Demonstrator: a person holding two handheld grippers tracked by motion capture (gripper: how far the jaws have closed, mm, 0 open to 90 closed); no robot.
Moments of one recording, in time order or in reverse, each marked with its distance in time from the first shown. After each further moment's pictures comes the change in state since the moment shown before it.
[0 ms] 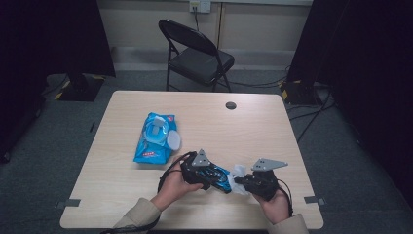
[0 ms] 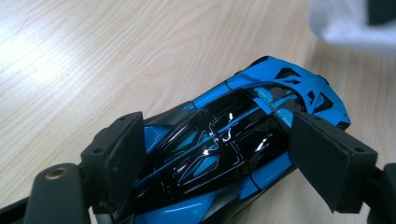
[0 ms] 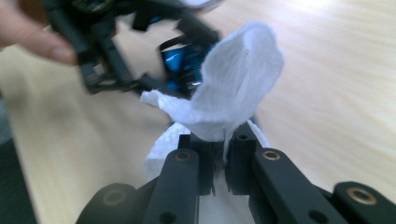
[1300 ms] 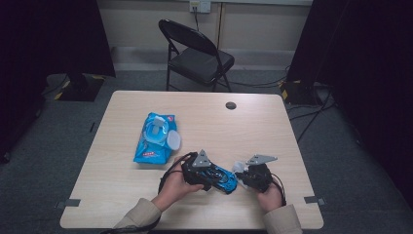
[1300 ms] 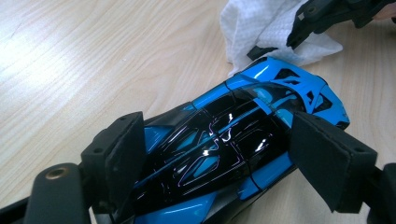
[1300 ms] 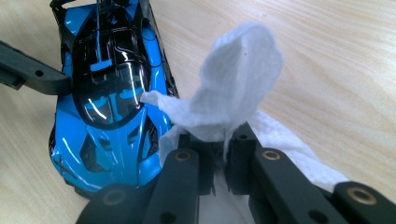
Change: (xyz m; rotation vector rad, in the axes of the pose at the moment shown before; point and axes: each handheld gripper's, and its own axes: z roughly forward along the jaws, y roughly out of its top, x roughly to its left) left arm -0.001 0.000 0.001 -0.002 -0.008 0.011; right arm -0.034 -0.017 0.045 0.105 -0.089 0.011
